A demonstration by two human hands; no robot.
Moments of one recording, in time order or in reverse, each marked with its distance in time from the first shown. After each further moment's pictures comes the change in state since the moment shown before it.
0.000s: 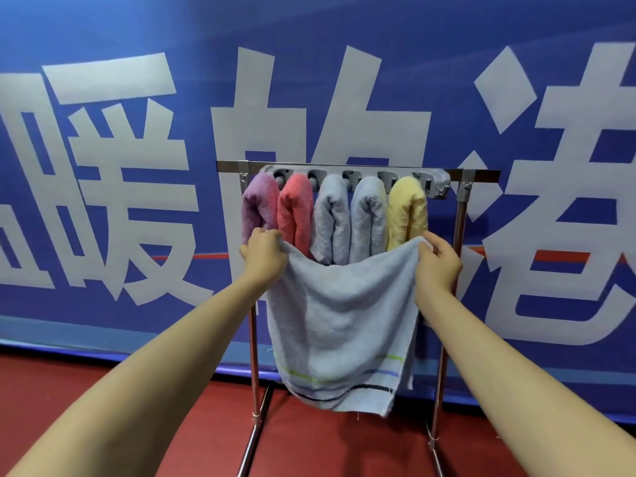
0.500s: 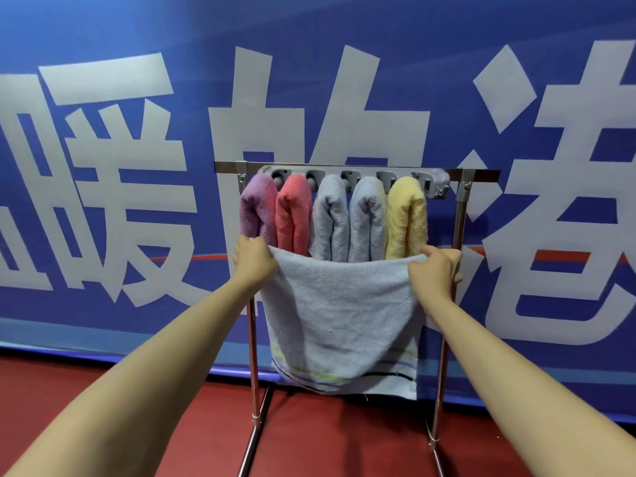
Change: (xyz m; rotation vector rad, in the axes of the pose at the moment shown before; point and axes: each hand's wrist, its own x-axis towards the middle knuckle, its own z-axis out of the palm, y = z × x) left_hand 0.005 -0.011 -0.001 0.107 -0.097 -0.151; right_hand 0.009 0.014 -0.005 -0.669 -0.081 -0.169
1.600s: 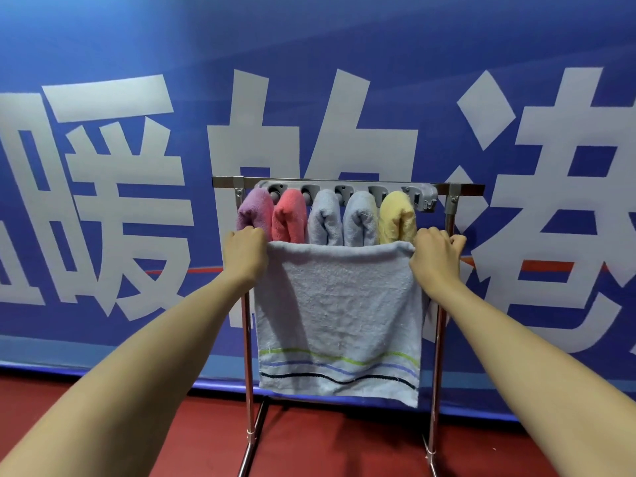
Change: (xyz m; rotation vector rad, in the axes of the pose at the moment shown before) left_hand 0.008 0.009 -0.031 0.329 0.230 0.299; right_hand 0.022 -0.033 -0.038 -0.702 0.021 -0.476
